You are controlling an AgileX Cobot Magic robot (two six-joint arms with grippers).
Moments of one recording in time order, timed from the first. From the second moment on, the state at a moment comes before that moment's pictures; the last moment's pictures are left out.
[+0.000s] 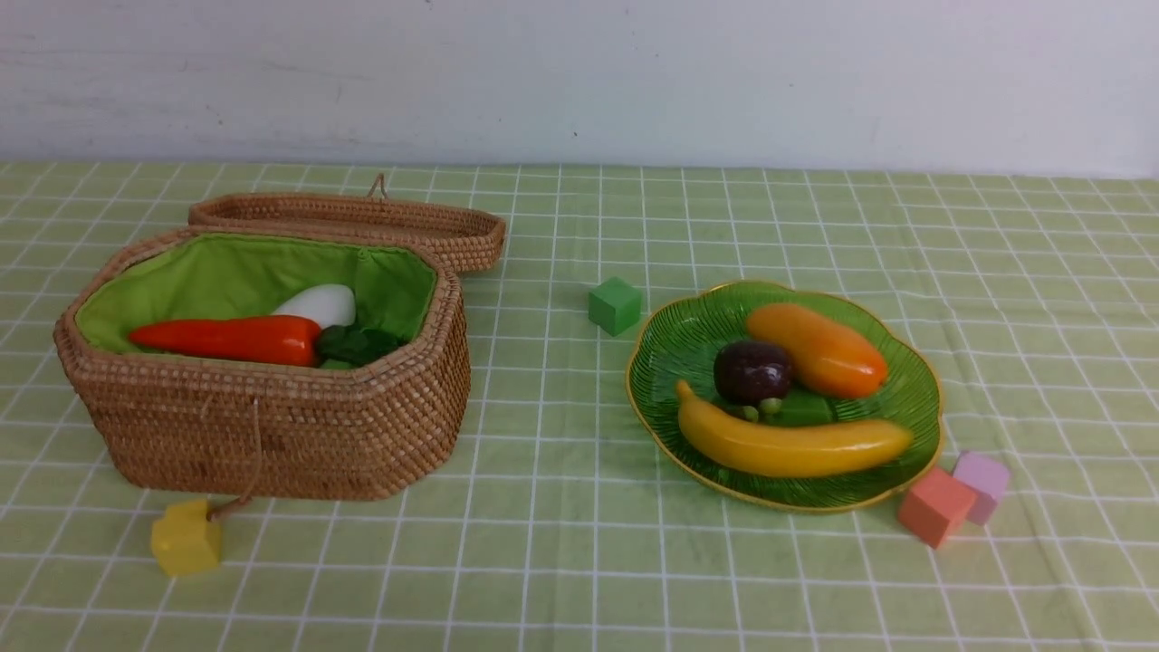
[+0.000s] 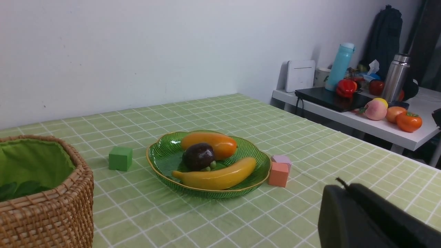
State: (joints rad) right arm 0.19 0.32 -0.61 0.06 0.98 0.26; left arm -0.65 0.00 -0.25 -0.43 0.28 0.24
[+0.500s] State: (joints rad) right arm 0.05 0.11 -0.23 -0.09 0.48 0.29; left arm -0.65 0.00 -0.25 -0.43 0.28 0.24
